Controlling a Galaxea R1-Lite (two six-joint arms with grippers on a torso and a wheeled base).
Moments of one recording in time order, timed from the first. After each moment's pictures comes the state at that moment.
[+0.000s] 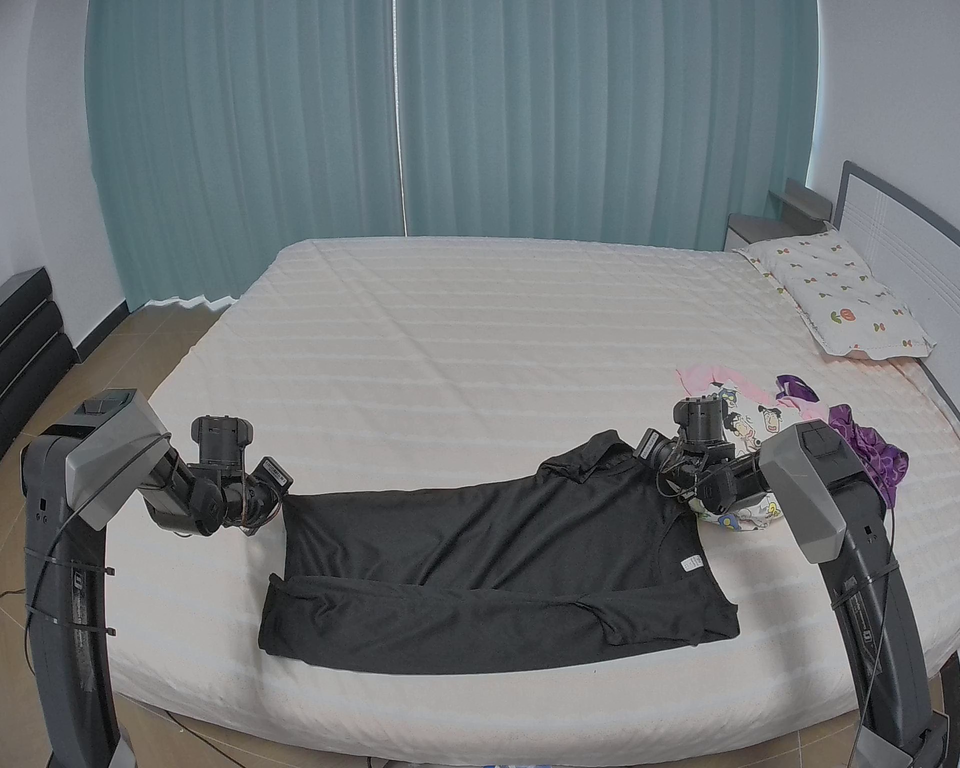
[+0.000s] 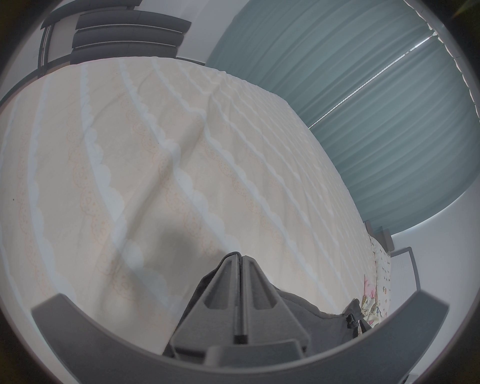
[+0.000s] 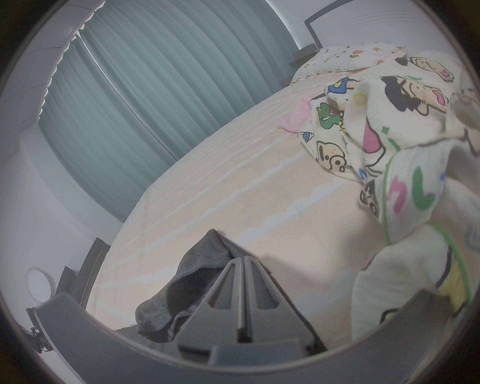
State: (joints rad) left arm 0.02 2.48 -1.25 -0.56 -0.08 -0.86; right arm 0.15 2.83 -1.91 -0.48 -0.01 0.63
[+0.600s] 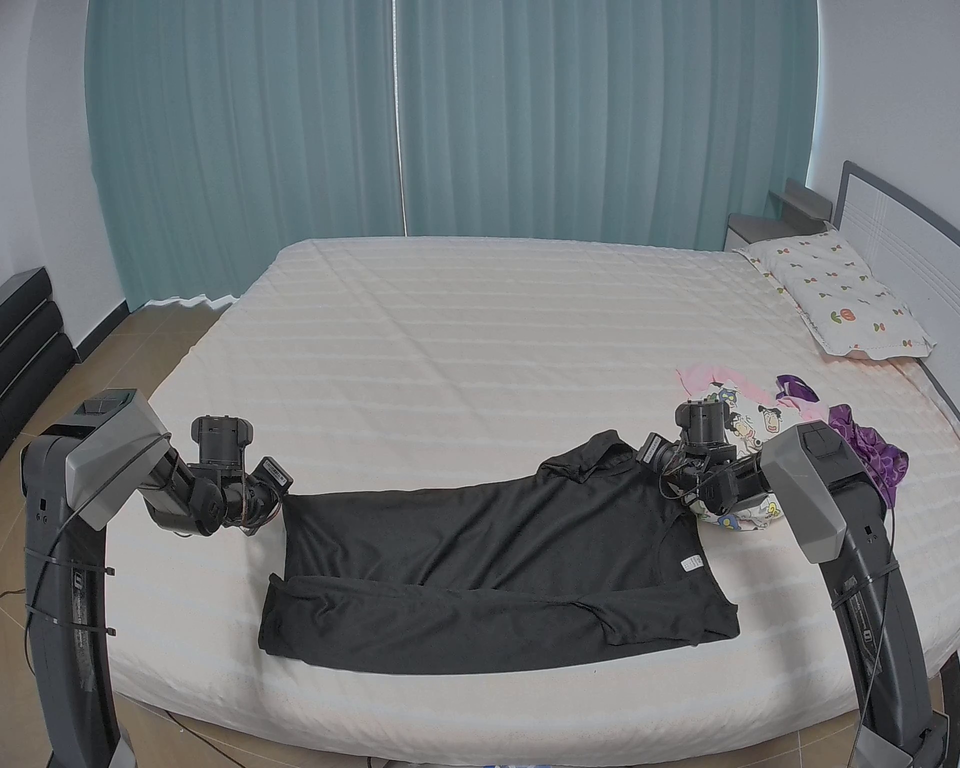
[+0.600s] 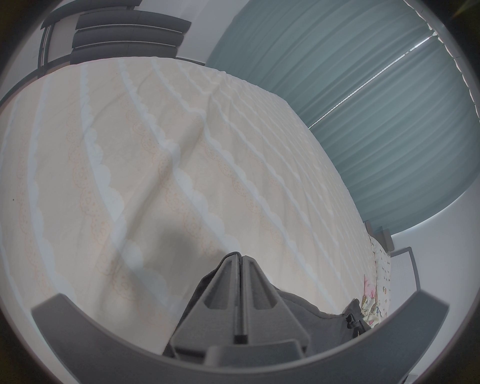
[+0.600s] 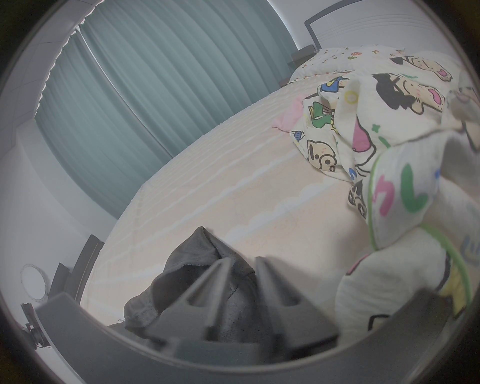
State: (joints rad) left arm 0.02 2.48 -1.25 -0.56 -0.08 -0.86; right arm 0.15 2.84 -1.90 -0.47 -0.02 0.60
